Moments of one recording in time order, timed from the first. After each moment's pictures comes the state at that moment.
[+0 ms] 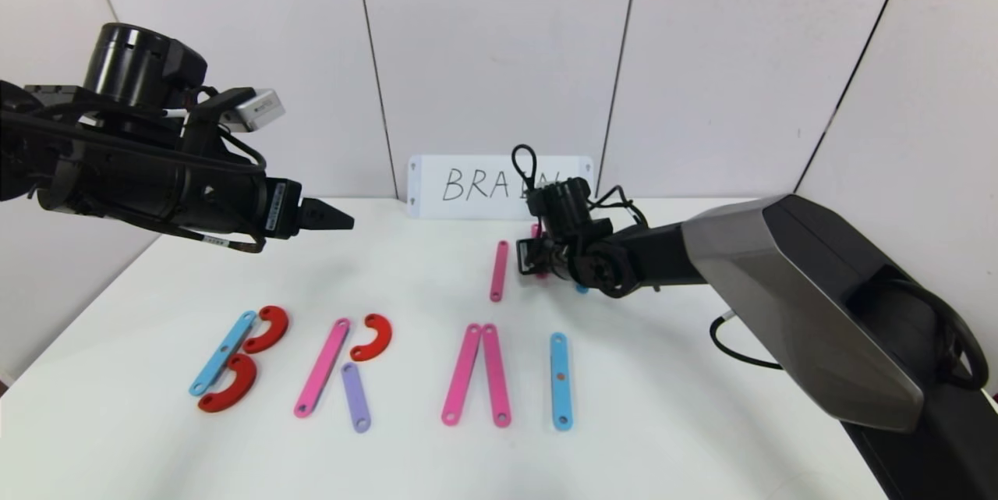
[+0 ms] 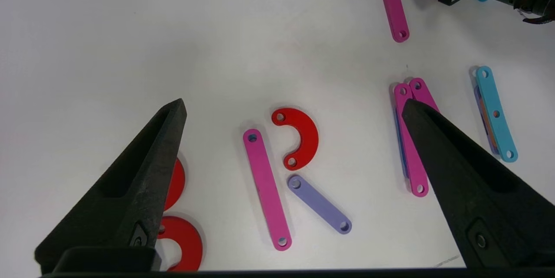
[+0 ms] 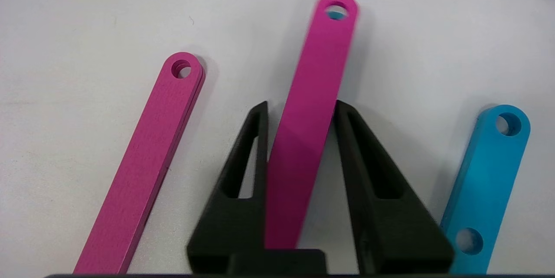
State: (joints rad) left arm -0.17 1.64 -1.33 0.33 -0.23 0.02; right arm 0.55 2.52 -1.81 -0.10 -0.26 0.23
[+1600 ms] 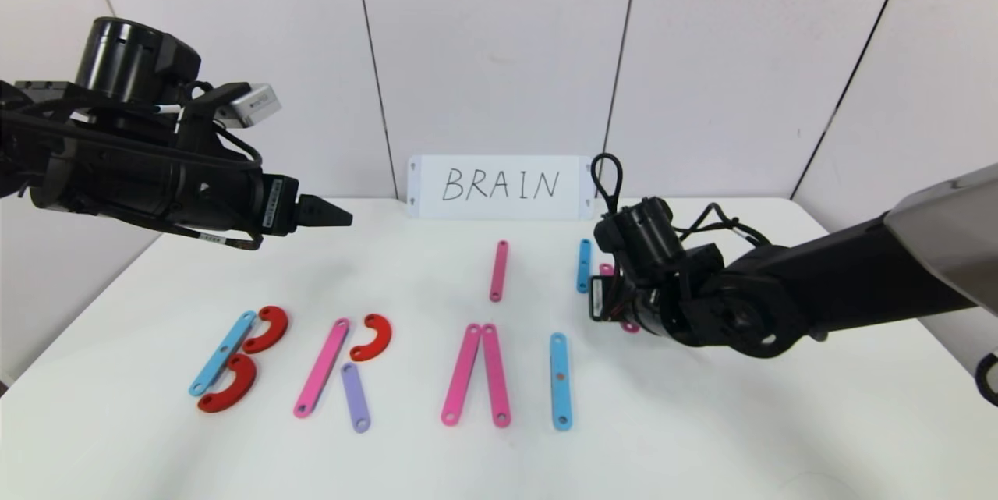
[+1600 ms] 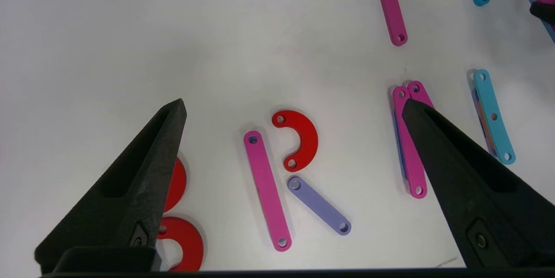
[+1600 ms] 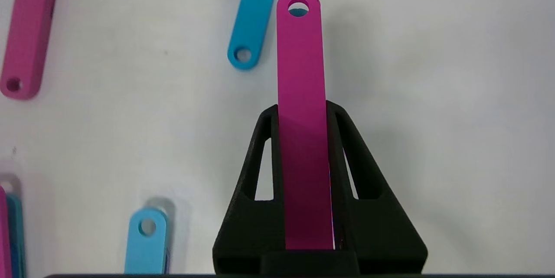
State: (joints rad) left arm -0.17 1.63 -1.33 0.32 -0.23 0.02; right arm 0.59 2.04 -1.12 -0.12 -0.42 0.44
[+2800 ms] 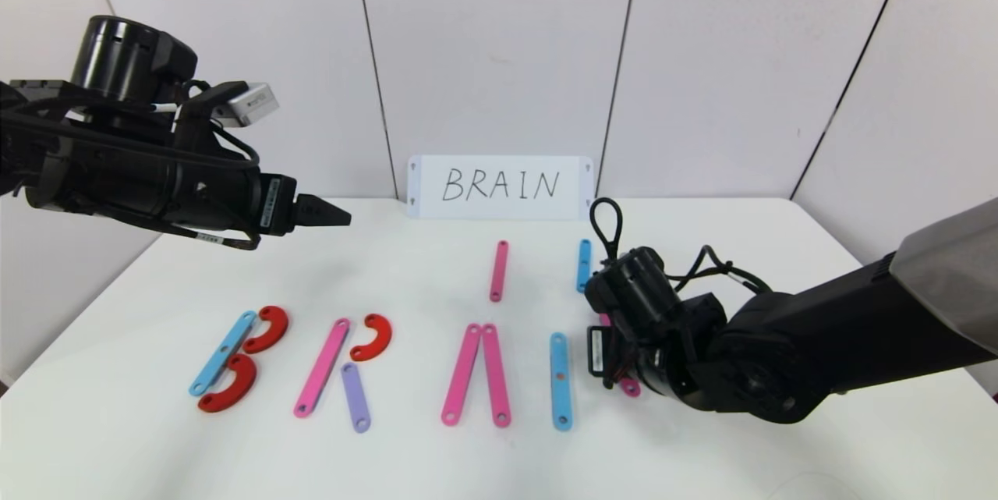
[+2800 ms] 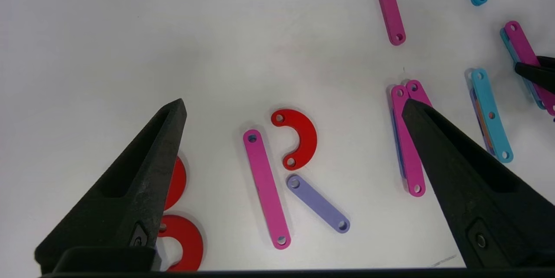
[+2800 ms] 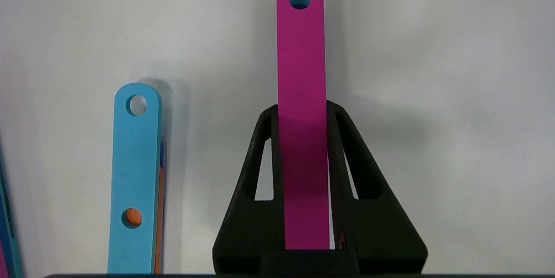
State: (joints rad) left arm -0.17 1.63 -1.33 0.33 -0.23 0.02; right arm 0.68 2.01 -0.97 -0.12 -0.41 0.57
